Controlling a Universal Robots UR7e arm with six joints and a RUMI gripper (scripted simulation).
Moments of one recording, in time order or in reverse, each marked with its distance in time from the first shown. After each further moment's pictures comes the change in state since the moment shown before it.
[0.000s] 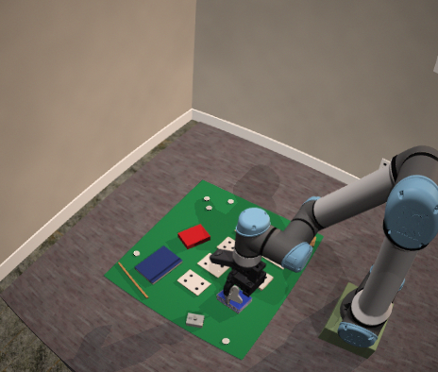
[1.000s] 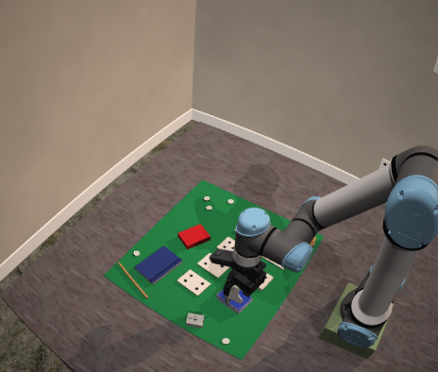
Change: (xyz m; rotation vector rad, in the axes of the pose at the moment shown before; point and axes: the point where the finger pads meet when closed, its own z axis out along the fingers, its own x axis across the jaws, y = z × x) arm 0.000 0.000 0.000 0.000 0.000 0.000
